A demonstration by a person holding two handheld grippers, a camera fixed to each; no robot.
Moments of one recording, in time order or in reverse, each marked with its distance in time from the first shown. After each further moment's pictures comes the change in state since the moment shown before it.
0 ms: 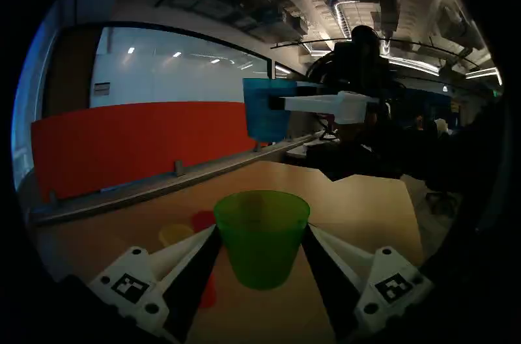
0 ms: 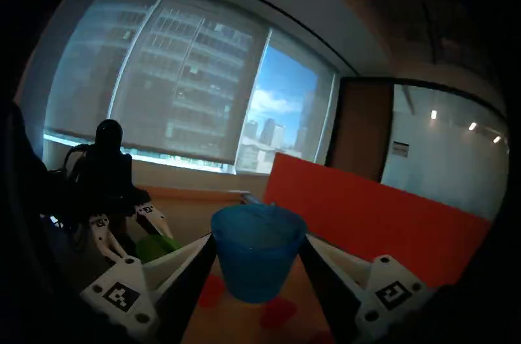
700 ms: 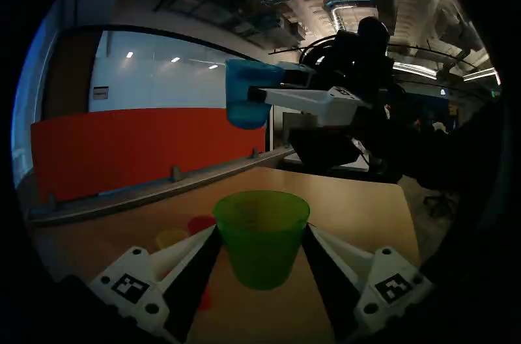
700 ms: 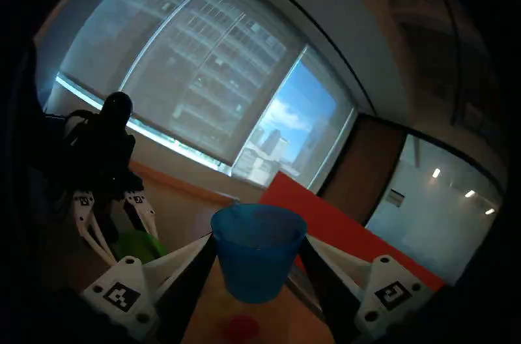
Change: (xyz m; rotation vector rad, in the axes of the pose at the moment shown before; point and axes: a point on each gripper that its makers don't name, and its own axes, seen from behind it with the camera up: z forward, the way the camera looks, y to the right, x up) left arm 0.006 0.011 -0.004 -0.013 0.033 0.003; right arm 0.036 -0.007 0.016 0.000 0.033 -0.284
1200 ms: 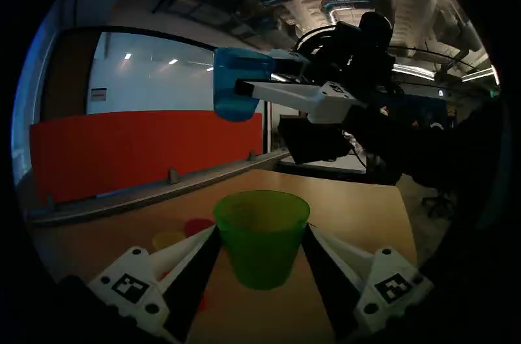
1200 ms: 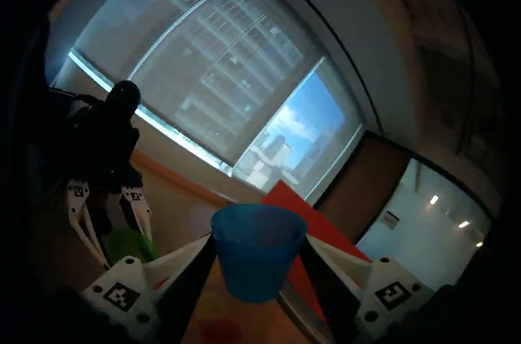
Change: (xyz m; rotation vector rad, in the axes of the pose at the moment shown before) left arm 0.004 0.006 0.001 -0.012 0.012 0.000; right arm 0.019 -0.003 0.008 0.015 0.012 -0.138
